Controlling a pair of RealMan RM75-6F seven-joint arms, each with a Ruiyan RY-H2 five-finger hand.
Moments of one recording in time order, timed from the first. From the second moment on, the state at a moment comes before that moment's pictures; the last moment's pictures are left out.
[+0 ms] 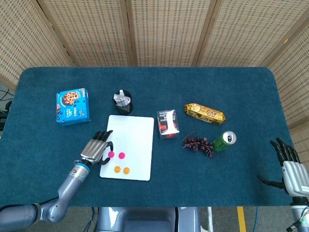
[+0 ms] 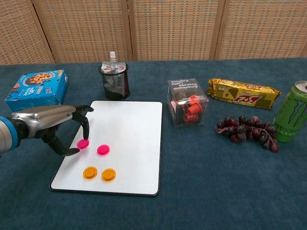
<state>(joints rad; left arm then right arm) -0.63 -1.56 -0.11 -1.60 0.93 0.95 0.53 0.06 -1.09 0.06 -1.62 -1.46 1.42 0.21</state>
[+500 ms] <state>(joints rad) -0.66 -1.58 -0.09 -1.55 0.89 0.96 0.54 0.06 -1.09 0.06 -1.62 -1.46 1.42 0.21</state>
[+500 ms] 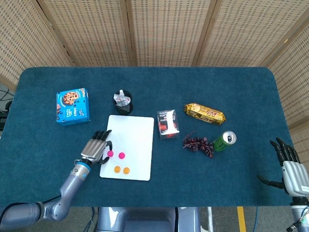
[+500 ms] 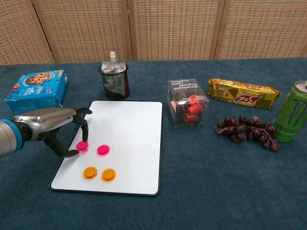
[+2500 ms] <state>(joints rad) -0.63 -1.47 -0.06 -1.67 1.01 1.05 0.45 0.07 -1.09 0.06 -1.62 -1.46 1.42 0.21</state>
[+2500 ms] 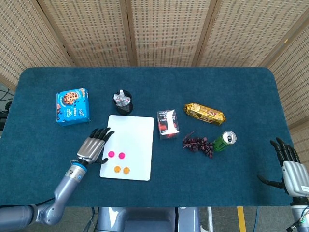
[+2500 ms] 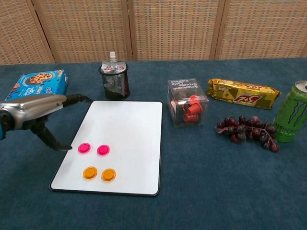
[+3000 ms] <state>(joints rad) -0.28 -1.18 0.09 -1.67 1.38 1.48 0.04 0.06 -1.09 0.07 -1.63 -1.46 1.44 0.17</state>
